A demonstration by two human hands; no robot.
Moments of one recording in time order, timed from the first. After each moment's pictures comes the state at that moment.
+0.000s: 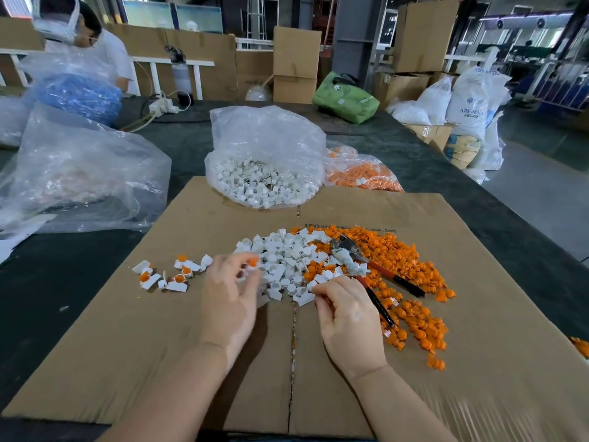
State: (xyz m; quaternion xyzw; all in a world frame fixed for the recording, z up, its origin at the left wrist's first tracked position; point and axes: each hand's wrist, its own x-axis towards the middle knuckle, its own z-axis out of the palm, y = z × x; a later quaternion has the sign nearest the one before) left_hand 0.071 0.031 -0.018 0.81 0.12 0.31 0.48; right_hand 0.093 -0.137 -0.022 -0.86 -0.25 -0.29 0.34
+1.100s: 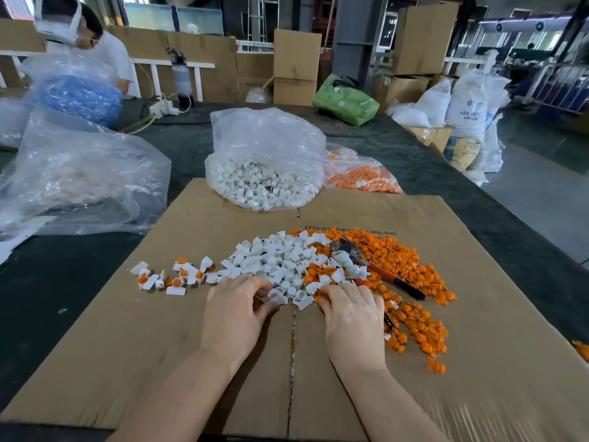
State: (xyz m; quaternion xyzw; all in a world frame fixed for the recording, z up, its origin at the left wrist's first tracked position) left_hand 0.068 0.032 -0.024 0.94 0.08 0.21 0.26; right_hand 0.097 -0.134 -0.031 -0.92 -0.16 -0.30 0.20
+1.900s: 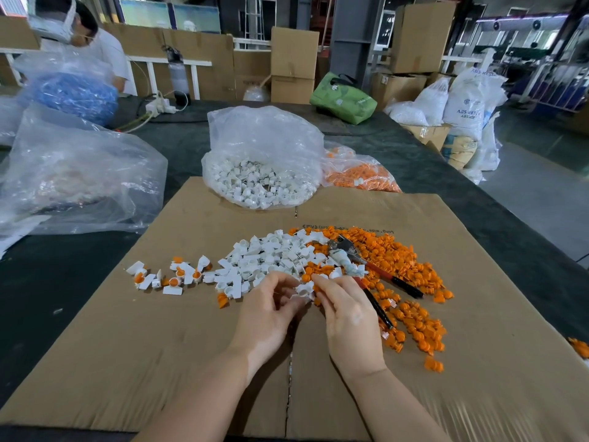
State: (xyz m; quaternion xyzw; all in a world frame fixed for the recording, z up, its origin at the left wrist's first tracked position) left_hand 0.073 -0.004 -0.020 0.80 0.07 0.12 0.58; right_hand 0.095 -0.136 -0.022 -0.87 -0.24 -0.27 0.34
